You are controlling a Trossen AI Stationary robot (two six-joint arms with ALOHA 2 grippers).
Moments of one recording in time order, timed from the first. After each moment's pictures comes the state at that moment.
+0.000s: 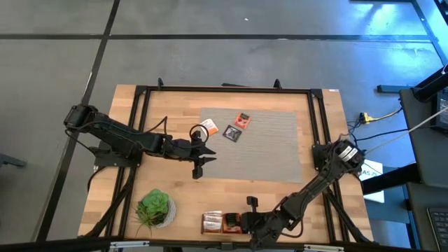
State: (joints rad) left arm -0.20 1.34 0.71 0.13 -0.28 -0.22; right arm 0.77 1.97 1.25 -0.05 0.46 0.60
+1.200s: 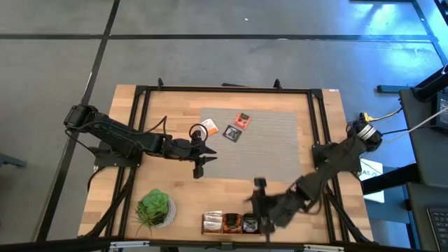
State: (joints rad) left arm -0.20 1.34 0.71 0.16 -0.29 -0.22; right arm 0.72 1.67 1.25 -0.33 0.45 0.36
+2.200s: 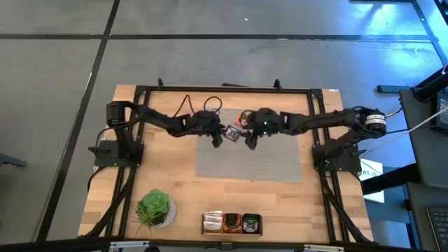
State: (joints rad) left arm 0.26 1.80 0.74 0.52 -0.05 -0.25; right arm -0.20 1.49 0.78 0.02 -0.01 0.25
